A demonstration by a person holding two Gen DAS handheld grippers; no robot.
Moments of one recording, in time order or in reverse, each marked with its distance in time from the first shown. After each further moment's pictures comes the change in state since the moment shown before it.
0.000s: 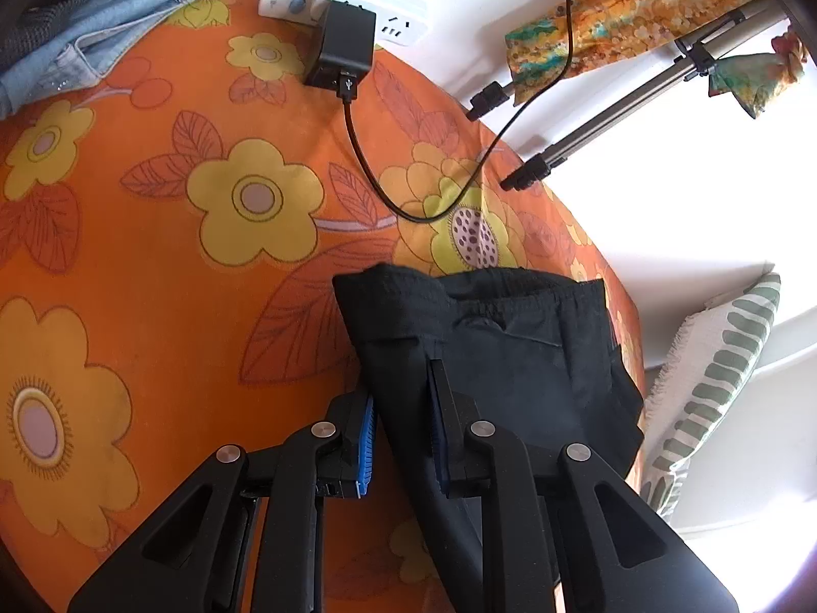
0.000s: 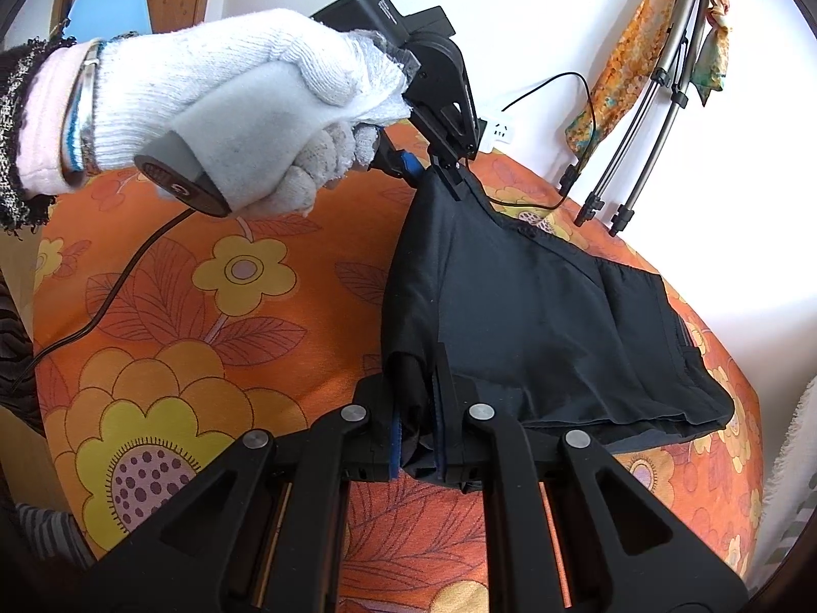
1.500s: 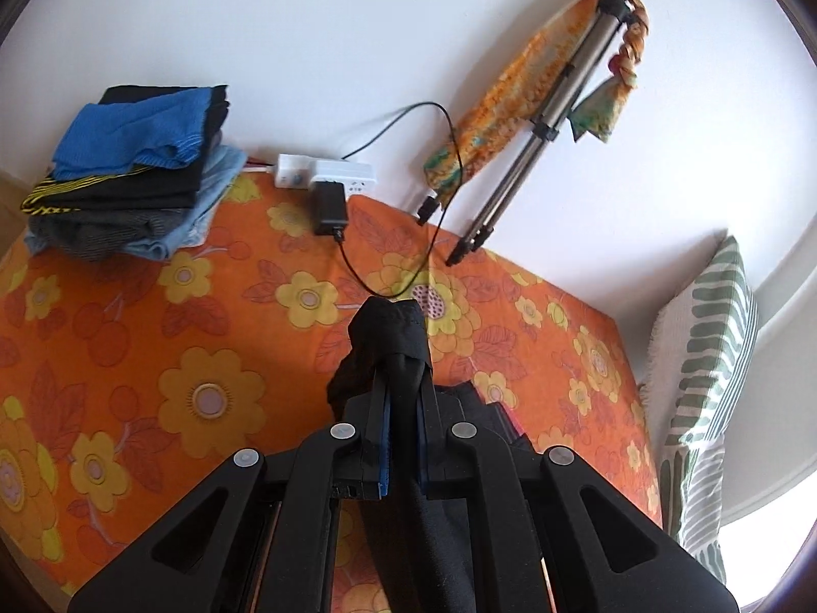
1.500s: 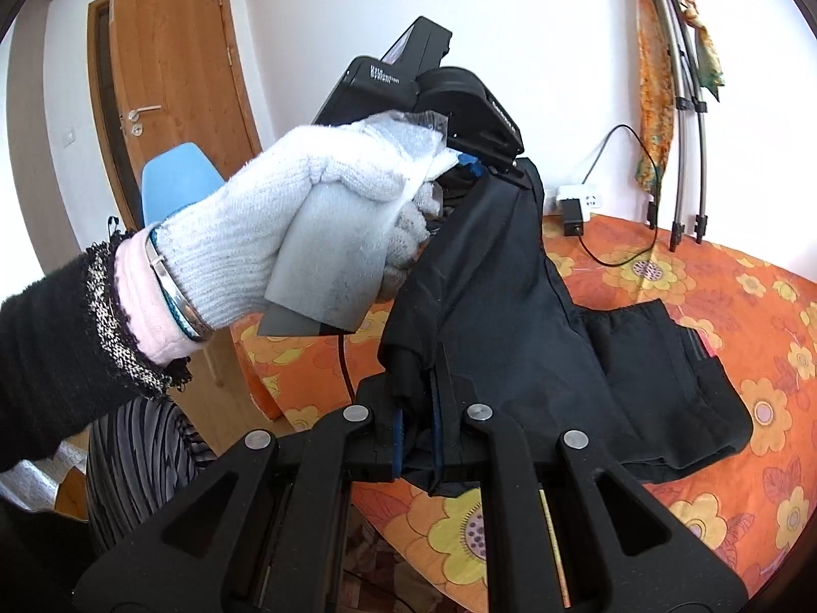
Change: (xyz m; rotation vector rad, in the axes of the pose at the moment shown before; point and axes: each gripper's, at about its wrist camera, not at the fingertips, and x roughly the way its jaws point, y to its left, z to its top) left arm -0.161 -0.046 -0.057 0.209 -0.273 0.084; right arm -0.128 0.052 0.021 0.345 -0.254 0.350
